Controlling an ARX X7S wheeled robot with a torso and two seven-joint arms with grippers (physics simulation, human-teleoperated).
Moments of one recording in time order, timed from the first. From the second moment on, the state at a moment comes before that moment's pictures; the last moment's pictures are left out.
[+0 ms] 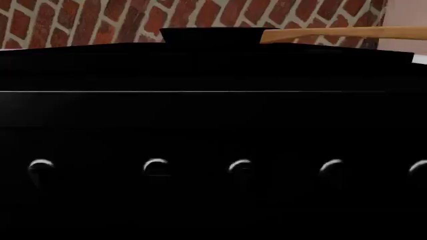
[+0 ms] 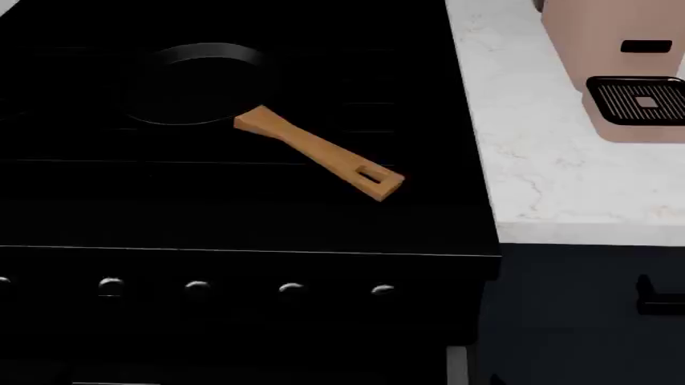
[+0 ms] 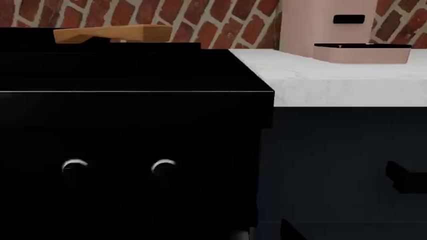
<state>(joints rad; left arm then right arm) 0.00 0.00 0.00 0.00 0.00 0.00 0.00 0.00 0.00 0.00 0.00 0.00 0.00 0.00</state>
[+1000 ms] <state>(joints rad) 0.00 -0.07 0.15 0.05 -0.08 -0.11 -0.13 0.00 0.07 -0.08 0.01 0.04 0.02 0.04</state>
